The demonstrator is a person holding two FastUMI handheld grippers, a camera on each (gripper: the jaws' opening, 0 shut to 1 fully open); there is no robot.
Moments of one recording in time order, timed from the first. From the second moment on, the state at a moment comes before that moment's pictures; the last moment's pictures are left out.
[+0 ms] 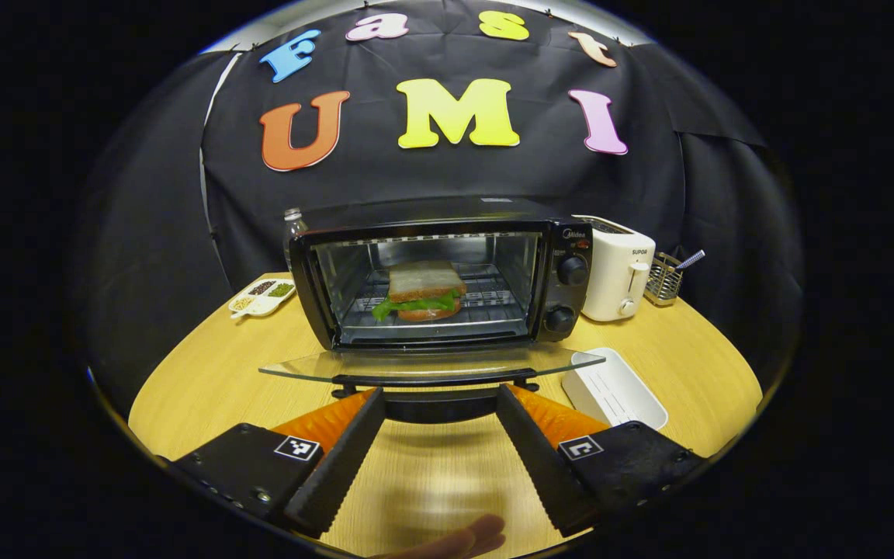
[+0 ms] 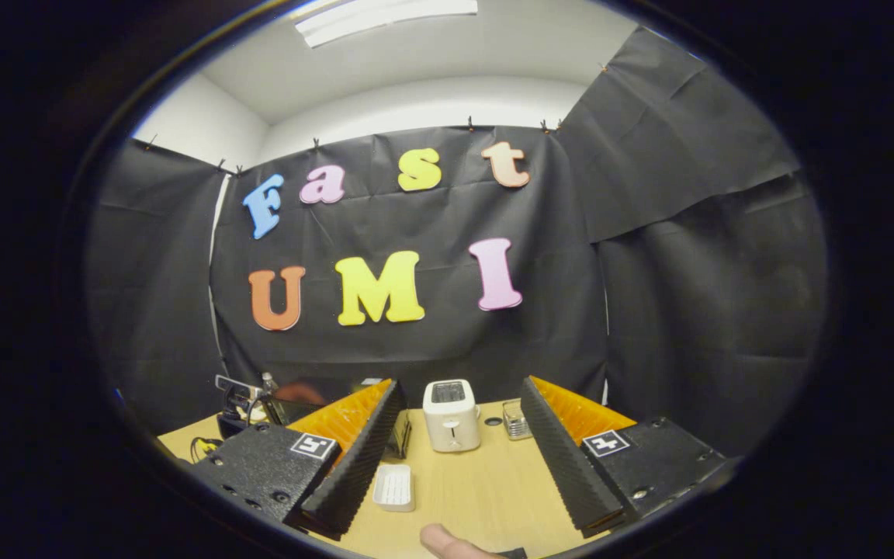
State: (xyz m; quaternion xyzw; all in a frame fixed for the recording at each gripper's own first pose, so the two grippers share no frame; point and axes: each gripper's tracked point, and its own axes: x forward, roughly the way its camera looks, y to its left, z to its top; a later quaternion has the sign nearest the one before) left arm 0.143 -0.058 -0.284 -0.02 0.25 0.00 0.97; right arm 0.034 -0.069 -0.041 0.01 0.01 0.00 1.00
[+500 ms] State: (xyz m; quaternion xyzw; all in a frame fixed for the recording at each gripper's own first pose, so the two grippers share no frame) left arm 0.186 -0.050 -0.240 0.01 0.19 0.00 0.98; right arm 0.018 -0.079 -0.037 0.01 0.00 -0.02 1.00
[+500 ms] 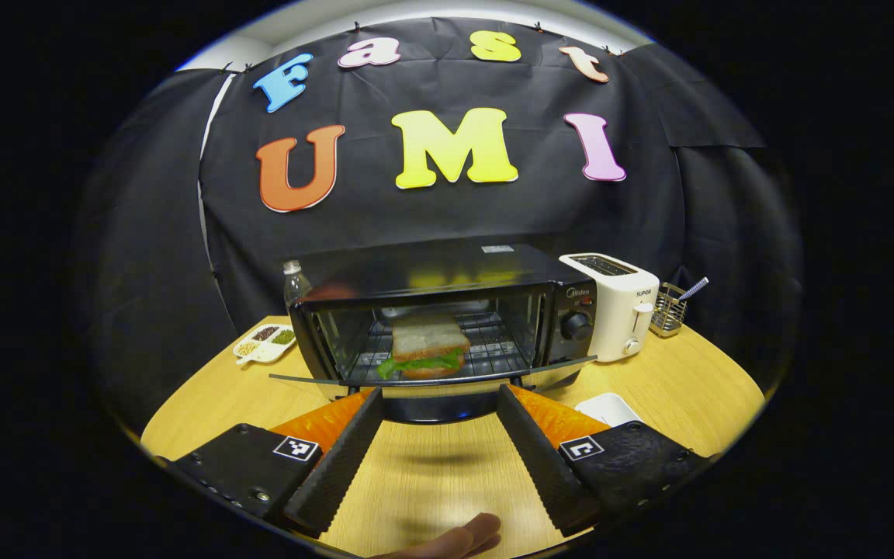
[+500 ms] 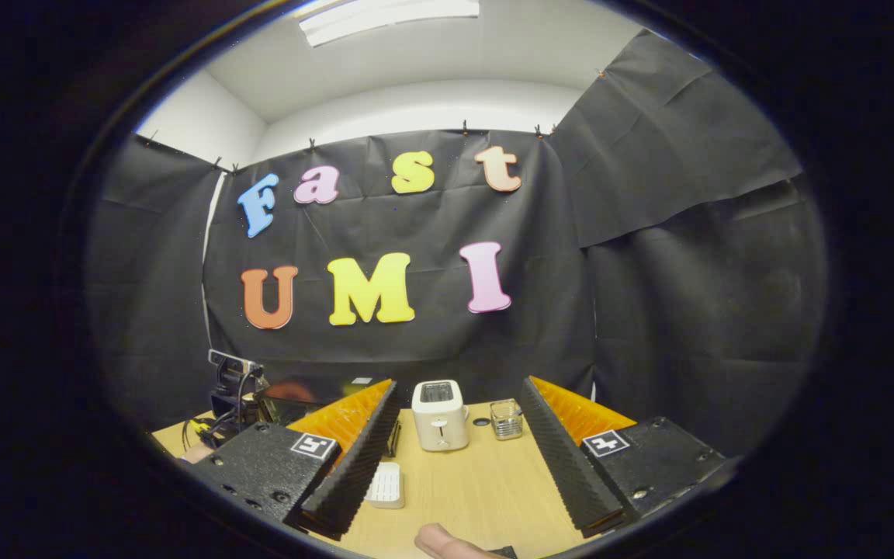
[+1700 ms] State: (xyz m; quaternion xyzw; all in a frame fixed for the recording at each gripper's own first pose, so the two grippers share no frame) left arm 0.095 -0.002 -0.088 -0.05 0.05 0.01 1.00; right arm 0.003 -0.083 -0.034 0.02 -0.03 -0.02 1.00
